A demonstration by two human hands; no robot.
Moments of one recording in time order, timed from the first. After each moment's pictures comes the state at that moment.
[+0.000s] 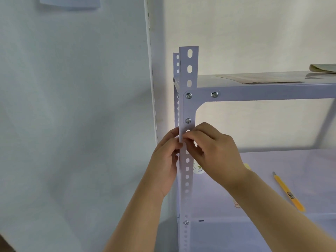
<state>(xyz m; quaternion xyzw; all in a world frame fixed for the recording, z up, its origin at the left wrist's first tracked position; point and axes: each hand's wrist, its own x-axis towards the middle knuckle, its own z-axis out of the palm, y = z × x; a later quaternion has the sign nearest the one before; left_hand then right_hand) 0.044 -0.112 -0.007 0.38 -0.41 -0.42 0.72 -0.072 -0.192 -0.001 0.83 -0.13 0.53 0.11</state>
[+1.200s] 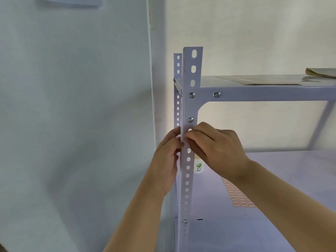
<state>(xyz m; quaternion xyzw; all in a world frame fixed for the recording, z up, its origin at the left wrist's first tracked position) 0.045 -0.109 -0.007 0.40 -0.40 -0.42 0.71 -0.081 -0.200 0.010 0.85 -0.08 0.47 0.24</state>
